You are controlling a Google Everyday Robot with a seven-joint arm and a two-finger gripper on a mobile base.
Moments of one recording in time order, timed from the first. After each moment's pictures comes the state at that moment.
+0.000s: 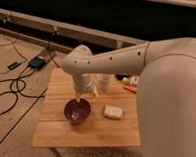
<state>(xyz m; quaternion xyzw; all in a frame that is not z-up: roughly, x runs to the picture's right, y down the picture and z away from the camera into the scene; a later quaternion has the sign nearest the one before) -0.033 0.085 0.757 -0.22 0.27 0.69 0.64</state>
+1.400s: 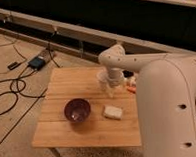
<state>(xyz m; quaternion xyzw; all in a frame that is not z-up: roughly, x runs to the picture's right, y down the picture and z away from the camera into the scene) 0.128 0.075 0.853 -0.27 0.28 0.48 0.78</state>
